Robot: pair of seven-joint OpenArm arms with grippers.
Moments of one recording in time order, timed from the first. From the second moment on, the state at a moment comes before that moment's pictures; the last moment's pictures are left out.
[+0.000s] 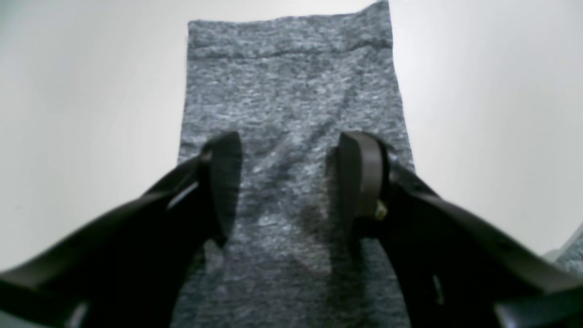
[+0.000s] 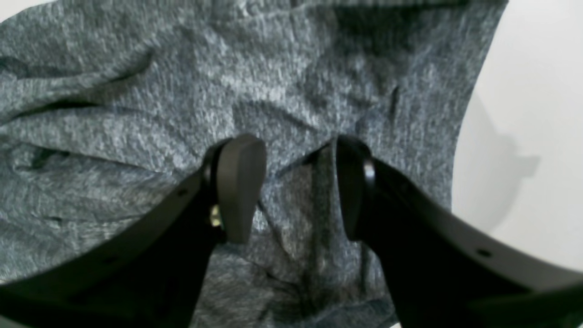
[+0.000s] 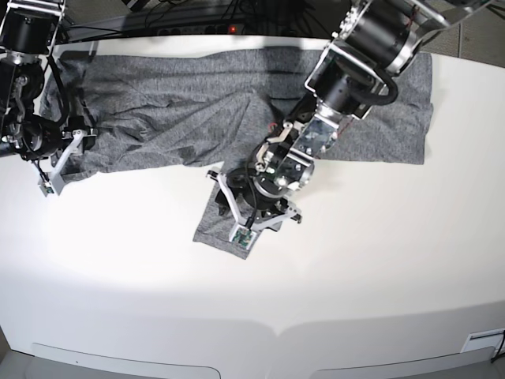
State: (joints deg) left arm -21.7 8.8 30.4 43.1 -6.4 -3.7 13.7; right arm -0.7 27.8 20.6 80.3 28.2 33.1 -69.4
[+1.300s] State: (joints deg) left arm 0.1 -6.9 18.3 92.8 -21.6 -3.7 24.0; right arm -0.7 27.8 20.6 80.3 28.4 33.1 -66.8
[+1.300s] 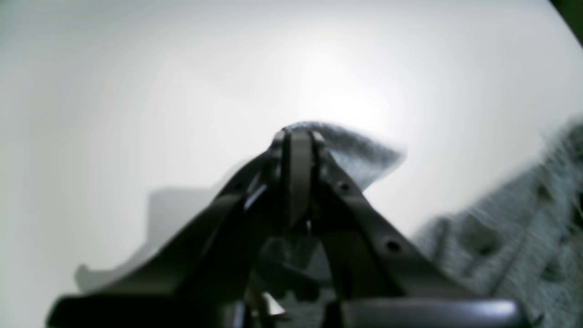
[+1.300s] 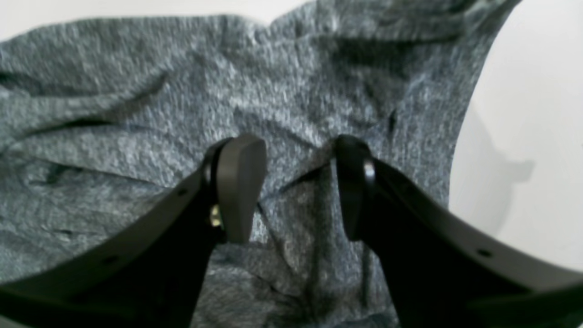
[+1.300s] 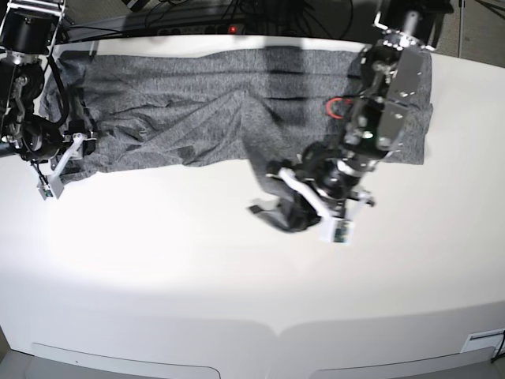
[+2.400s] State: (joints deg) left arm 30.9 -13.8 -1.6 106.0 -15.0 -4.1 21.4; right arm -0.7 27.8 20.4 80.3 28.4 33.1 -66.8
